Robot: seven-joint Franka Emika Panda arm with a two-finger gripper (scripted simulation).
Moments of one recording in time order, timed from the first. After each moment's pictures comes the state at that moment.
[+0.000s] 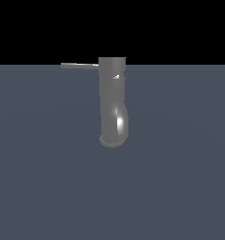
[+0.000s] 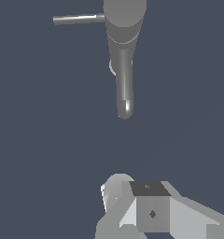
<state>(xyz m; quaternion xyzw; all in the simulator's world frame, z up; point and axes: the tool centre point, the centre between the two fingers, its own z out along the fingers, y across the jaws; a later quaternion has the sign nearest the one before) -0.258 -0.004 0.482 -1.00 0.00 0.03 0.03</state>
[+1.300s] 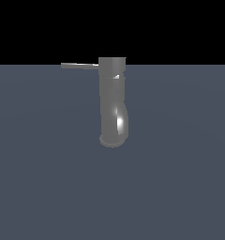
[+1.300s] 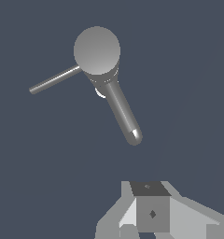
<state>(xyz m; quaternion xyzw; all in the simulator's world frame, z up) -0.168 0.018 0.459 -0.98 0.20 0.03 0.02</state>
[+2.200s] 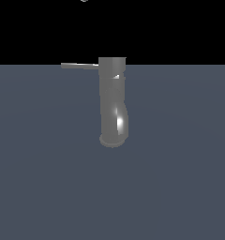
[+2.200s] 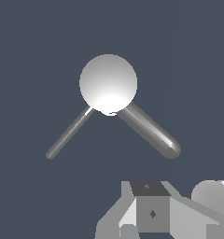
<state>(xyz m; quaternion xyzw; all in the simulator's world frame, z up) -0.085 0.051 0.415 -0.92 0.39 0.02 0.01</state>
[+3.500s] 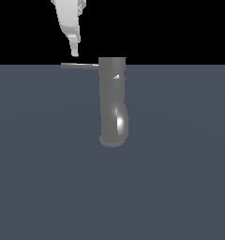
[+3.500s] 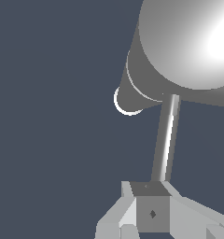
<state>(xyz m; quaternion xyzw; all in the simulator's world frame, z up) 0.014 0.113 0.318 -0.77 0.63 0.01 0.00</state>
